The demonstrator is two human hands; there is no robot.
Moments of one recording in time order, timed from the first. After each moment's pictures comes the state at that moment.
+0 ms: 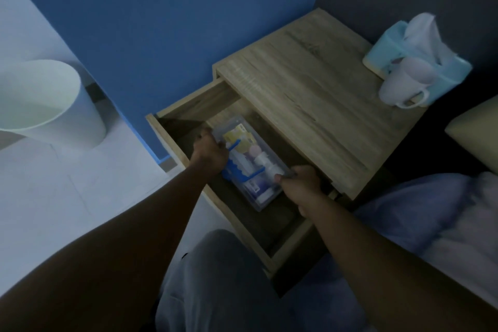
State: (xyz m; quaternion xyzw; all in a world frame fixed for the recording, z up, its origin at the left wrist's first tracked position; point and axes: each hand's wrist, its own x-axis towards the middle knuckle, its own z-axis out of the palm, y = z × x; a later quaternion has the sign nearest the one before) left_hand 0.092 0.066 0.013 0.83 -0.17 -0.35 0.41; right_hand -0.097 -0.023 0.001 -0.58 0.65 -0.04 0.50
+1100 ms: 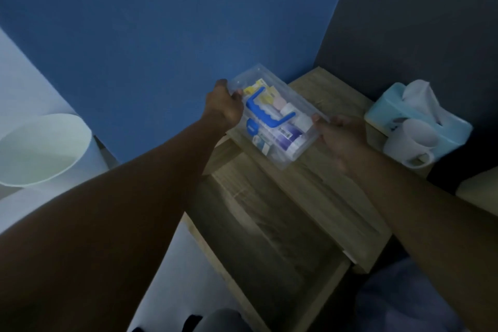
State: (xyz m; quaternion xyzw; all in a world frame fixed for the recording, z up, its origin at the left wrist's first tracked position) left_hand 0.201 -0.068 0.135 0.83 -0.24 -0.21 0.45; right_hand -0.010 -0.174 0.137 -0.61 0.55 -0.27 0.50
